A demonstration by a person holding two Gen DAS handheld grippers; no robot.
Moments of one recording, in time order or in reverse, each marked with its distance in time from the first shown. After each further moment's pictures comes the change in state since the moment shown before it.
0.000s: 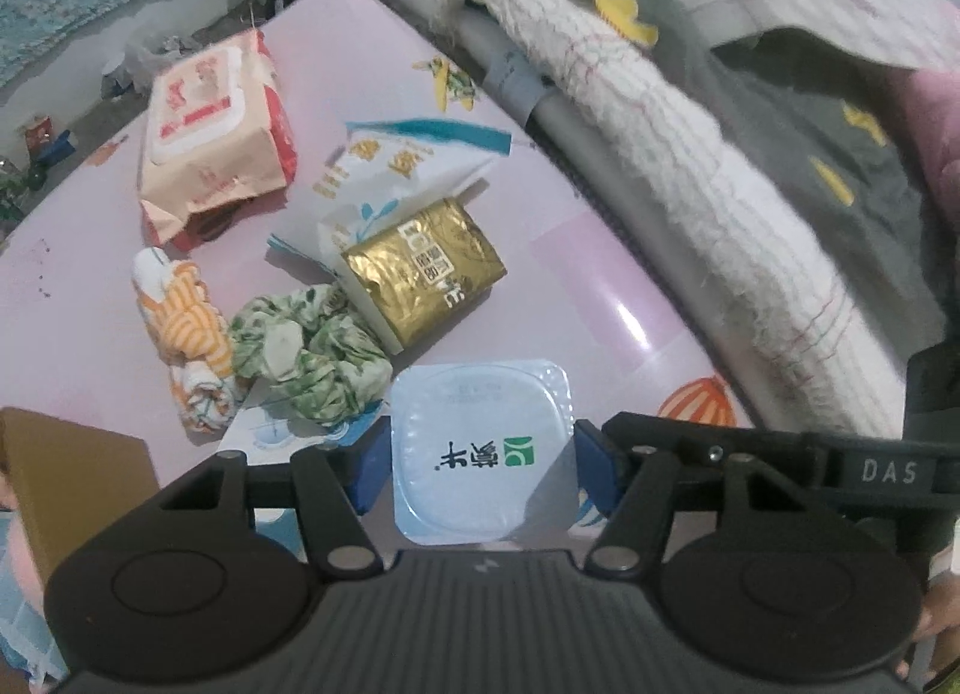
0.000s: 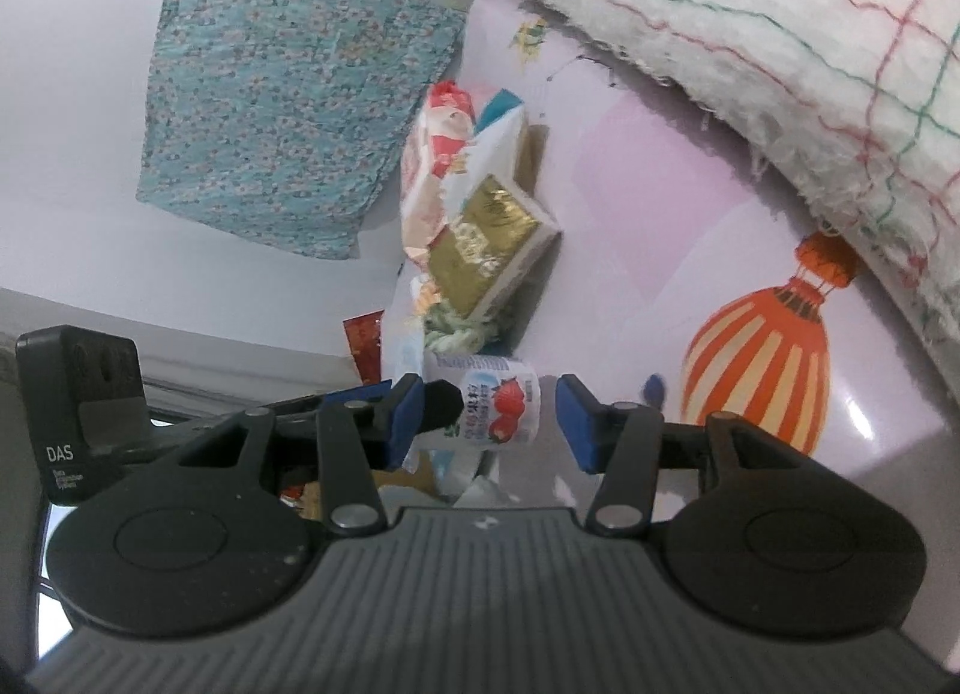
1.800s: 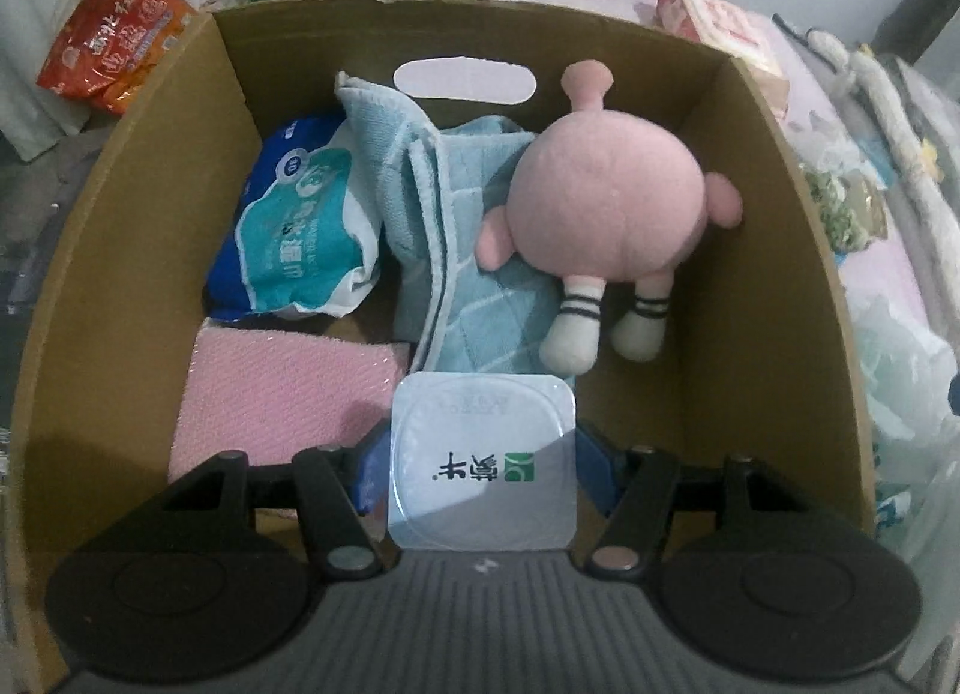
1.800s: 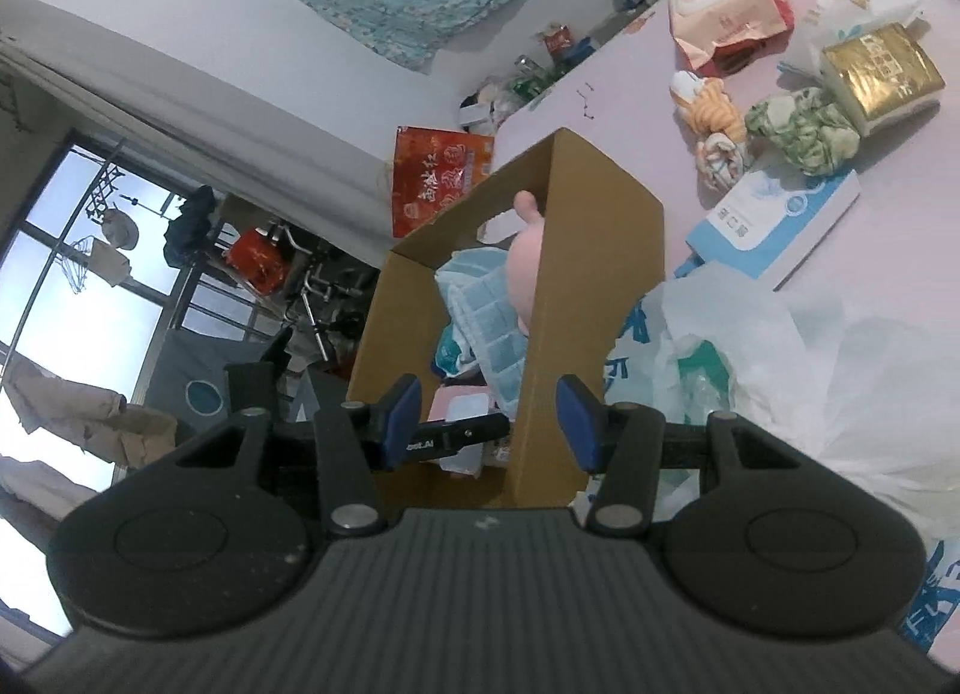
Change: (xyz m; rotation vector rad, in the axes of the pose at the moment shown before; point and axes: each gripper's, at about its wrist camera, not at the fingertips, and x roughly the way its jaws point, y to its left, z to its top) left arm -0.067 0.231 -0.235 -0.509 -0.050 0.124; right arm 0.065 0.195 -0.131 -0.377 0.284 -0.041
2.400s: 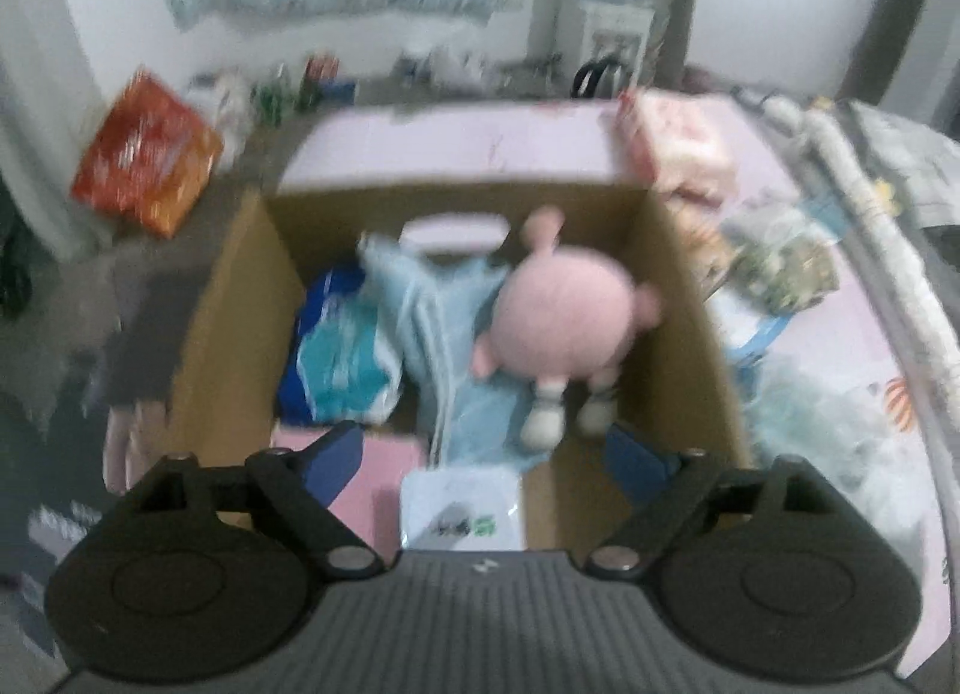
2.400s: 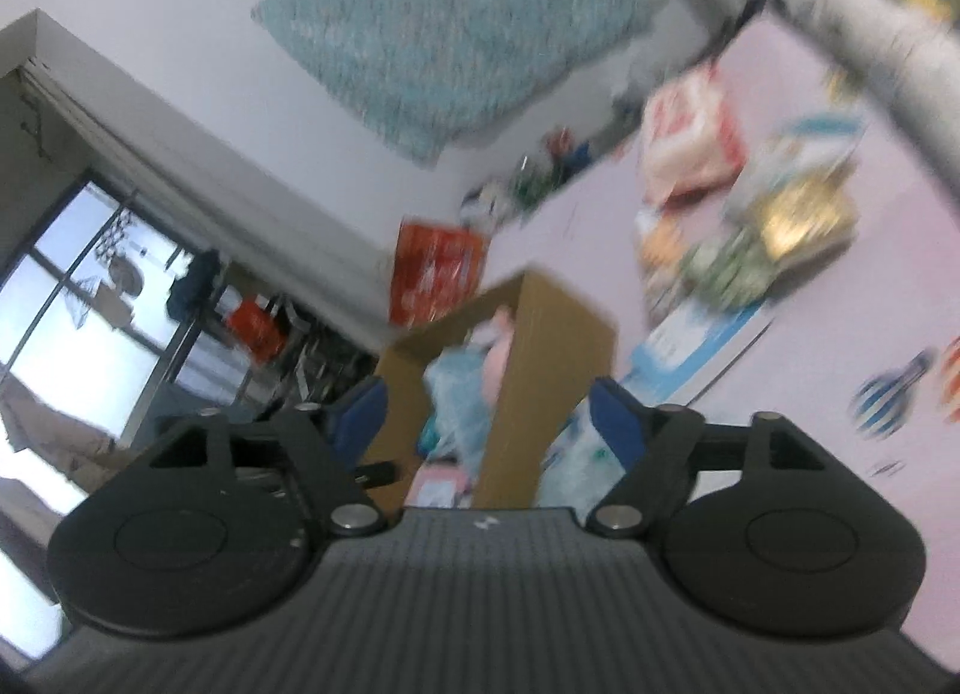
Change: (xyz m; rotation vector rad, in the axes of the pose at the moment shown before) left arm -0.093 -0.028 0.006 0.091 -0.224 0.049; right arm -0.099 -0.008 0.008 -0.083 -0.236 -0.028
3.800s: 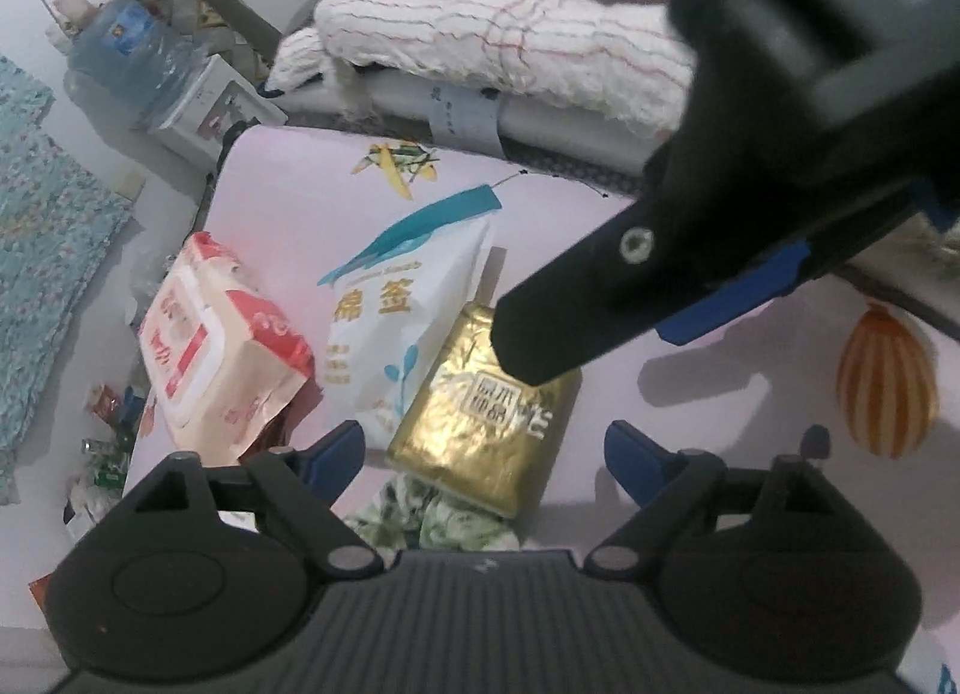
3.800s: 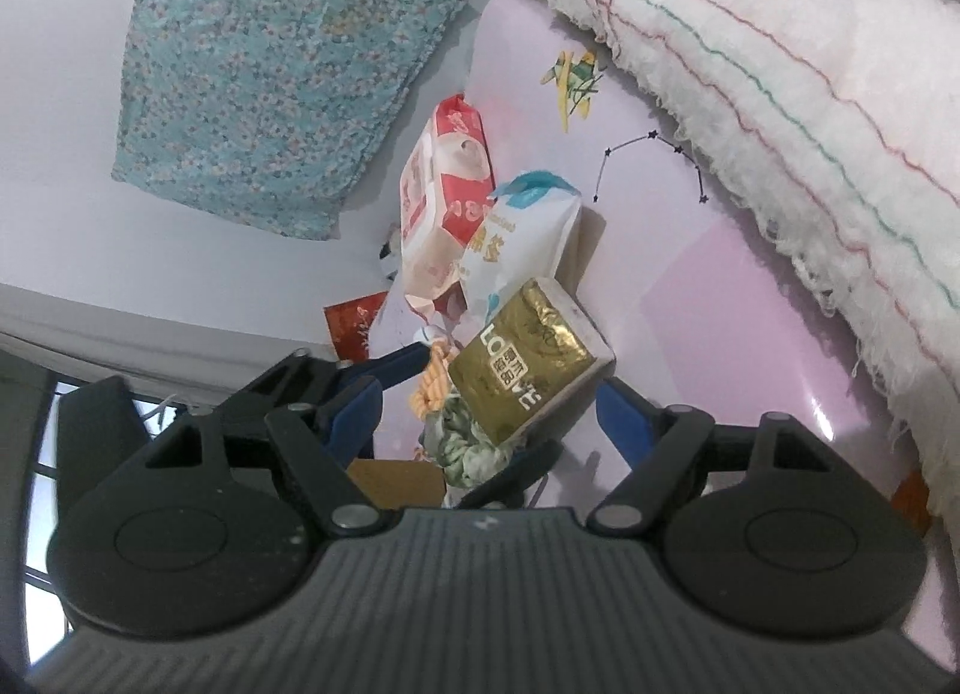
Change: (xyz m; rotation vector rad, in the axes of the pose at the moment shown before) left arm 0.205 -0.350 0.084 0.983 0.080 -0.035; right arm 0.091 -0.240 0.082 0.452 0.023 -0.018
